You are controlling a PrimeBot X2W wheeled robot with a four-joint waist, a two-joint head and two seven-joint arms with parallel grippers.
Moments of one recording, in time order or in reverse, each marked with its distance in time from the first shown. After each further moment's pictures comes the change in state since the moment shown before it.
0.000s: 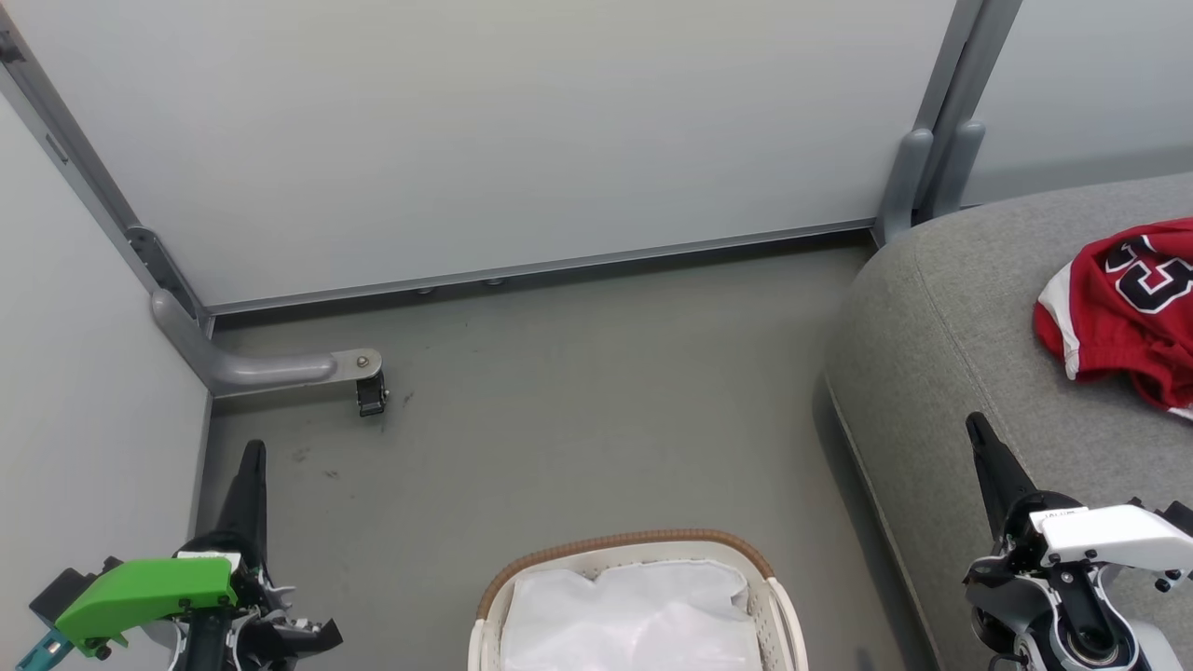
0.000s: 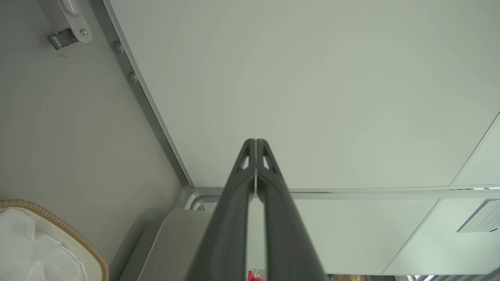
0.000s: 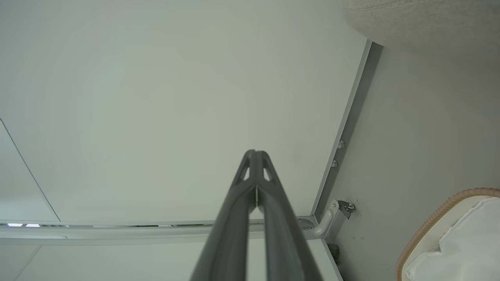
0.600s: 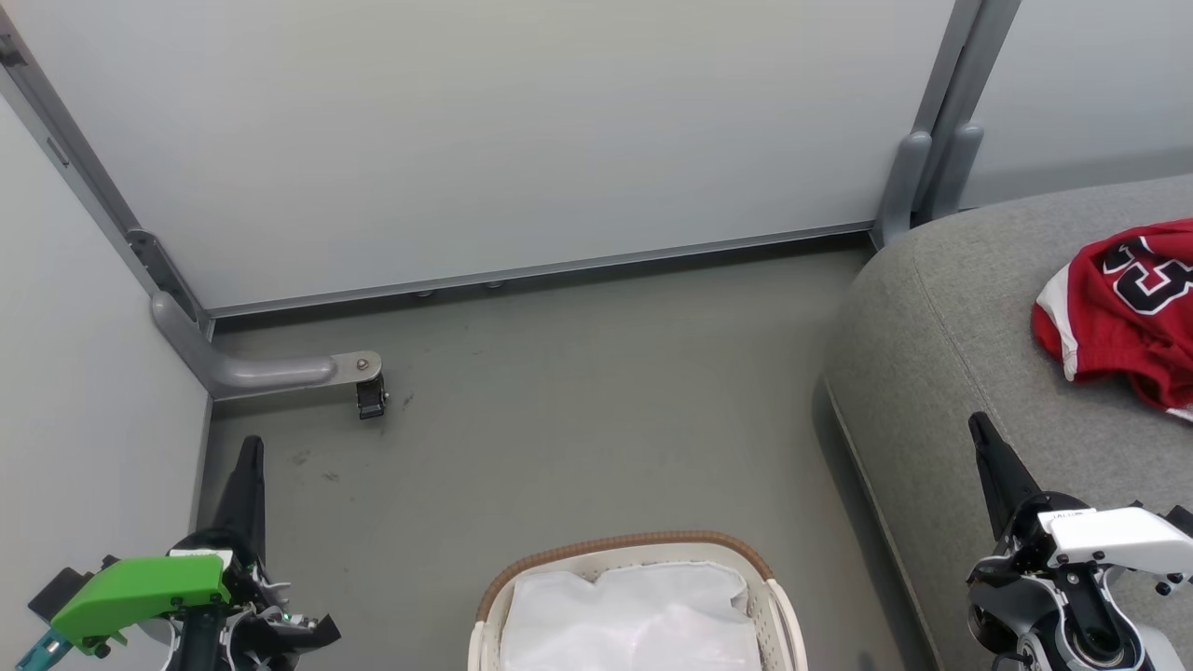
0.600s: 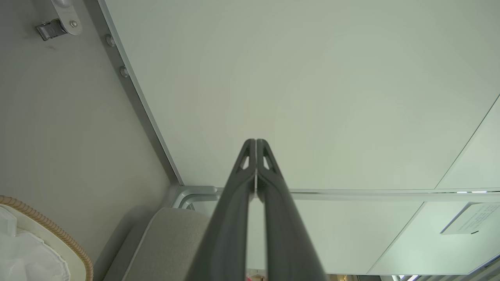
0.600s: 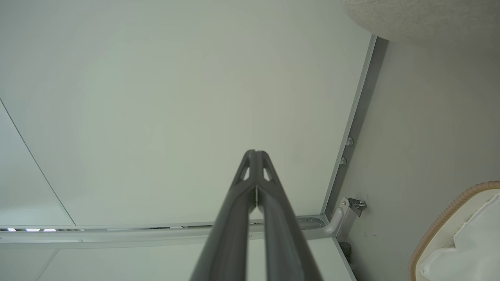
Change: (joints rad) left arm -0.004 0.000 0.007 -0.005 -0.048 0.000 0.013; right arm 0.005 0.000 -0.007 -0.007 0.052 0.000 0.015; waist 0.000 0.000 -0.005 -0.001
